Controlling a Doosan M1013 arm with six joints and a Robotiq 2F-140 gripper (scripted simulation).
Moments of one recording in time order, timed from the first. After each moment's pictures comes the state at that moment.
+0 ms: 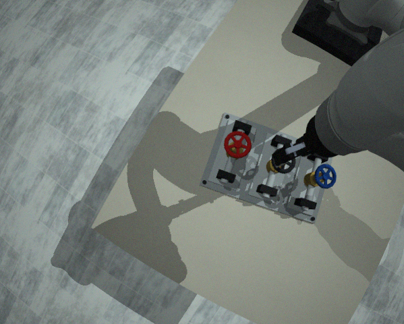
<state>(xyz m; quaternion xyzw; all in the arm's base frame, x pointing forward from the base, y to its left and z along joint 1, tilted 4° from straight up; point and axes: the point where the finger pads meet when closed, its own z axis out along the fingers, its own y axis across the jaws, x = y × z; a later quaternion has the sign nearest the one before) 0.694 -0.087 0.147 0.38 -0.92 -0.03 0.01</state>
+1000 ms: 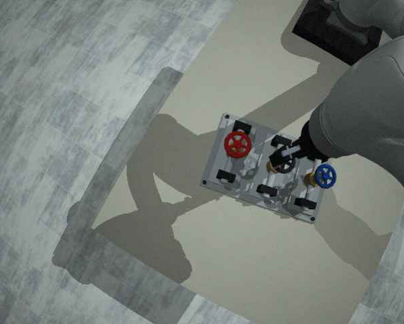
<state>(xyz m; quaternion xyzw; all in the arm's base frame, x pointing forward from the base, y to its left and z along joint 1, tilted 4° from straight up) 0.693 -0.086 0.125 0.38 -0.92 -0.03 0.01</state>
